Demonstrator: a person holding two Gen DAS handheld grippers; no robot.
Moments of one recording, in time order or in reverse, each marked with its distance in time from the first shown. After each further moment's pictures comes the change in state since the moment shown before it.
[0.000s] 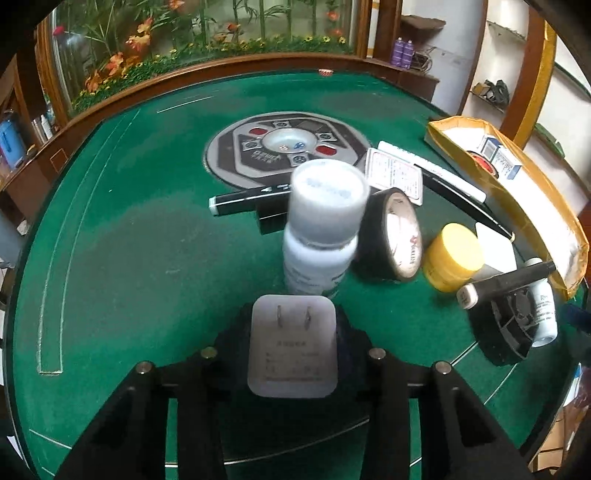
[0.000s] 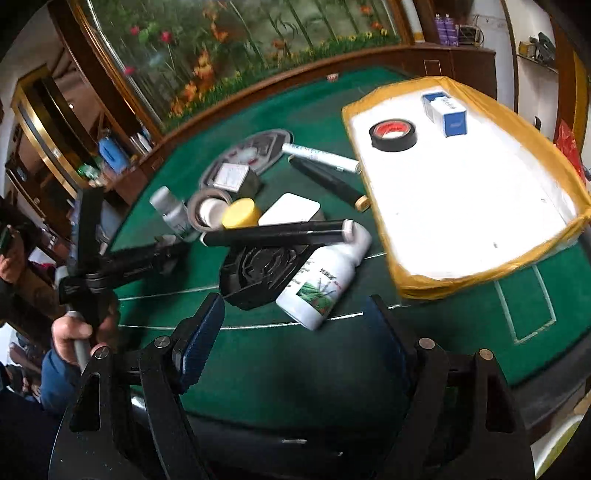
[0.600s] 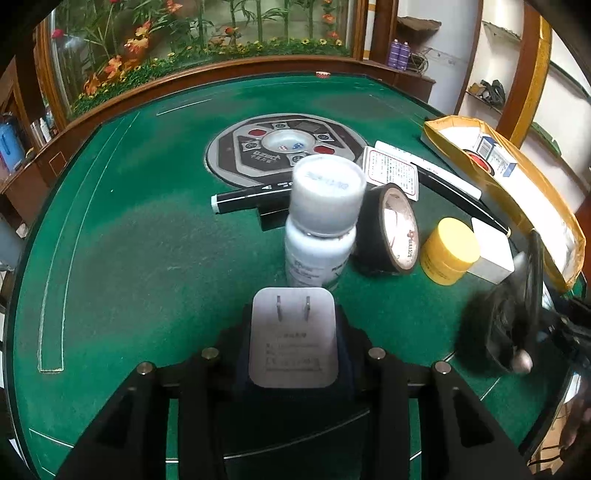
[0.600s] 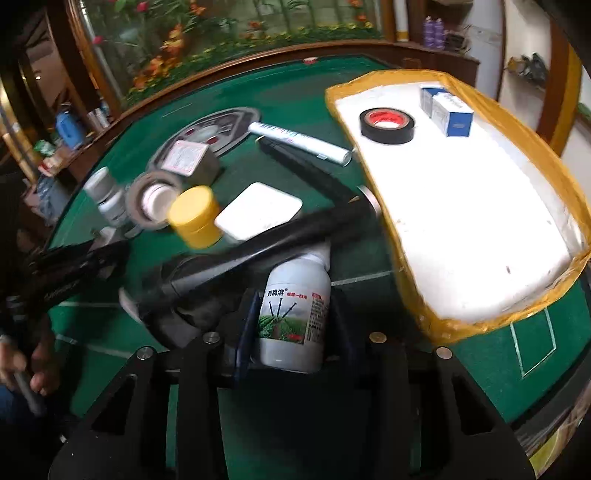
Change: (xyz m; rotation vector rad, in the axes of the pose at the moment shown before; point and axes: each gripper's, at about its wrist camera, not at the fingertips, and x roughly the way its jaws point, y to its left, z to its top) left arm -0.007 -0.001 -0.002 0.007 -0.006 -0.003; right arm 0.045 0.009 0.012 -0.044 0.065 -0.168
